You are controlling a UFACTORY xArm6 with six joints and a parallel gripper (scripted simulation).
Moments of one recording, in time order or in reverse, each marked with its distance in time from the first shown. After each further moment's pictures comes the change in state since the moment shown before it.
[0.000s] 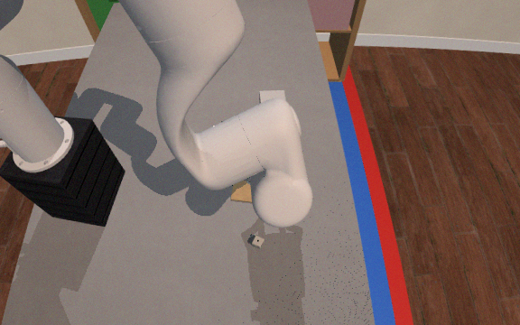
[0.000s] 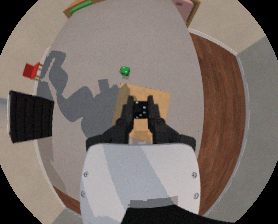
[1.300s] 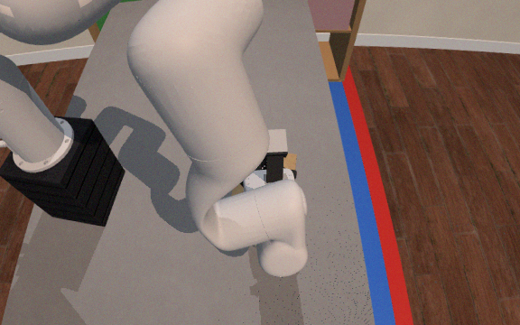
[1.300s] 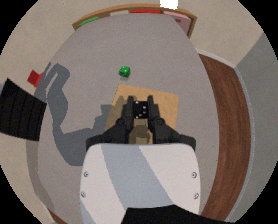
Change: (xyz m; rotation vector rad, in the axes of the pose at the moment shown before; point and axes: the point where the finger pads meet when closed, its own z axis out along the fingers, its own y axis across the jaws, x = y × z) arm -0.043 -0.003 0.038 0.016 0.264 0.007
